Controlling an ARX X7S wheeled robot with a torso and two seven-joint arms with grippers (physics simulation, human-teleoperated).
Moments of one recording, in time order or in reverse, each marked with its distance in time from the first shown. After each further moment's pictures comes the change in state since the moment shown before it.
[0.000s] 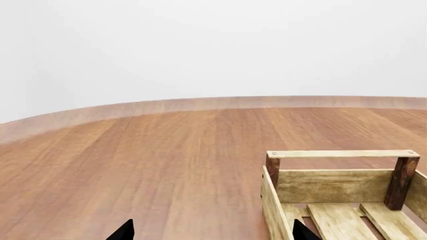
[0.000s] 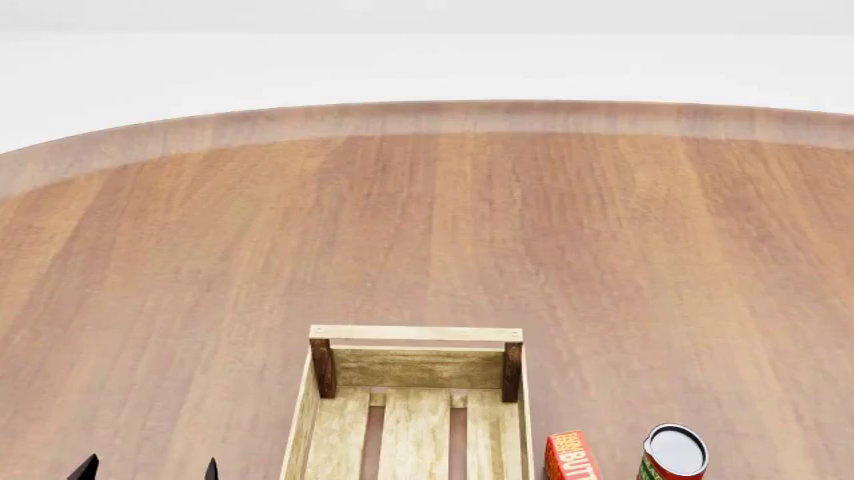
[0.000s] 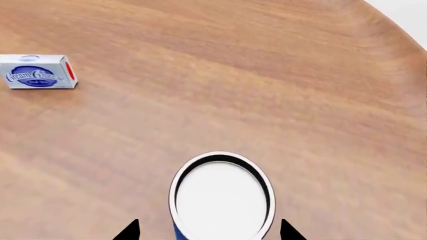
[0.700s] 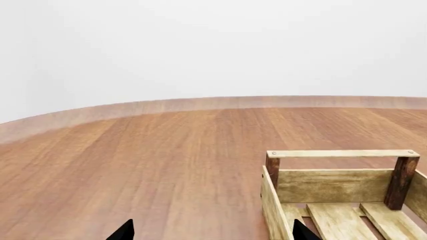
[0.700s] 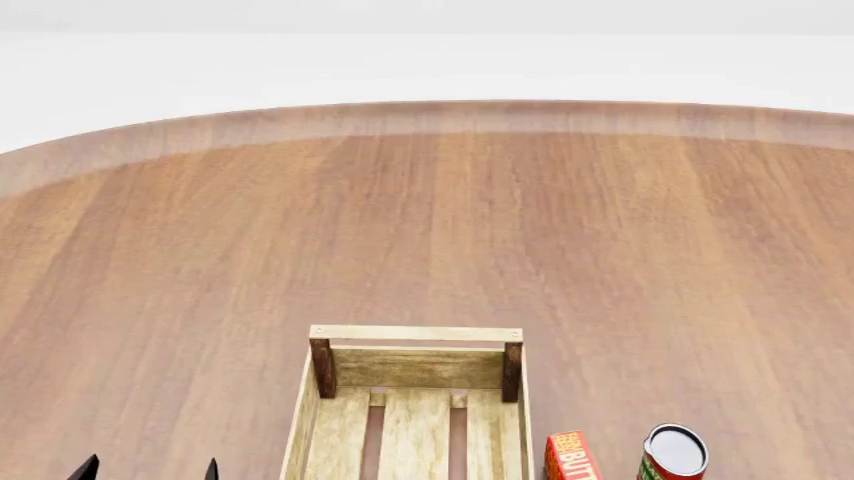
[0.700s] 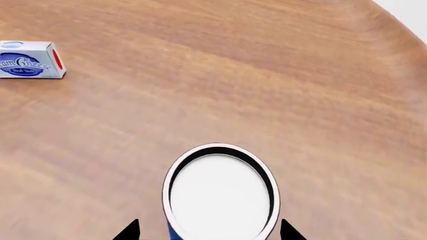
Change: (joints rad) left arm -0.003 -0.009 0.014 -0.003 -0.010 0.005 -0.012; right arm 0.028 0.012 -0.012 0.099 -0.006 -0.046 -0.006
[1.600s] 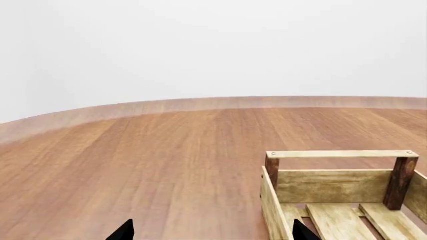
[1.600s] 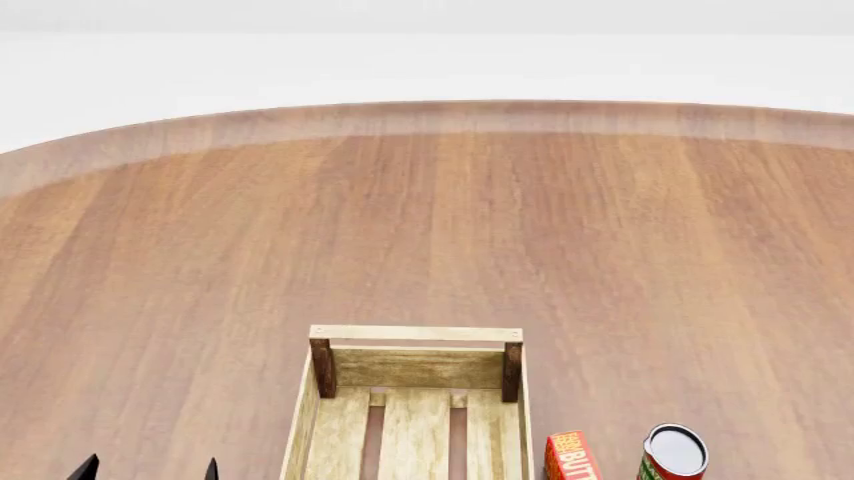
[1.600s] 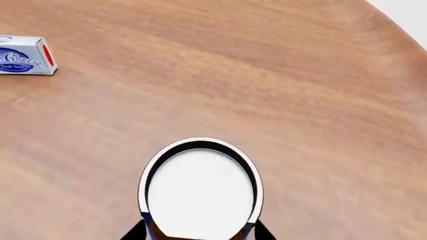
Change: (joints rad) left arm -0.002 -0.013 0.016 0.002 -0.013 0.005 -0.014; right arm 0.008 0.011 -0.019 0.050 0.000 -0.035 0.012
